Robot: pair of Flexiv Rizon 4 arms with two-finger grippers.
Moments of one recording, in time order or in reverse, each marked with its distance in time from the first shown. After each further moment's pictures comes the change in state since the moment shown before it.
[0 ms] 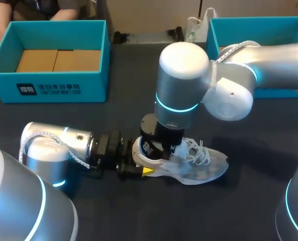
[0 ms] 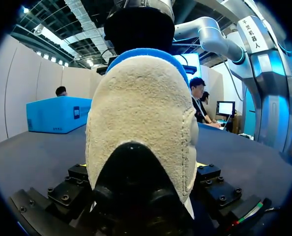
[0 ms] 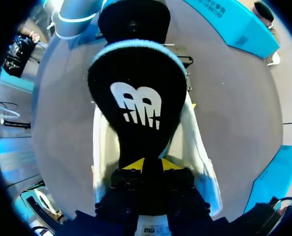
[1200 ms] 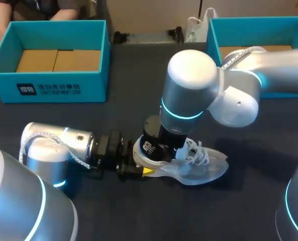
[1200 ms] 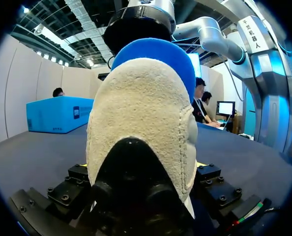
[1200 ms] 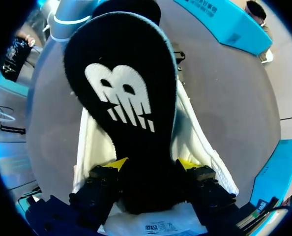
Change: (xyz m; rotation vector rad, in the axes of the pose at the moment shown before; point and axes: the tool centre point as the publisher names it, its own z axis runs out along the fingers) left arm 0.001 0.000 0.001 -0.001 -0.001 -0.001; right arm -0.007 -0.002 0.014 -0.037 -0.046 0.036
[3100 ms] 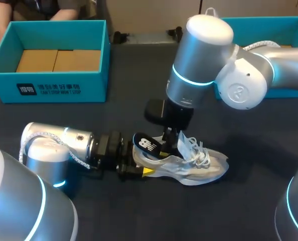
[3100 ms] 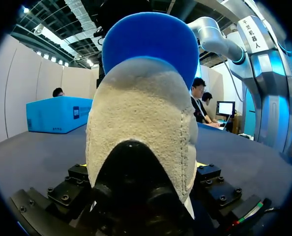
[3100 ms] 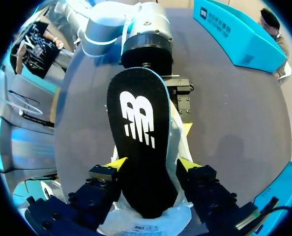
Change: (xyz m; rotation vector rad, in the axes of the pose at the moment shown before) left arm 0.001 0.000 0.000 0.001 0.001 0.001; right arm 0.004 0.016 -0.047 -0.101 0.237 -0.106
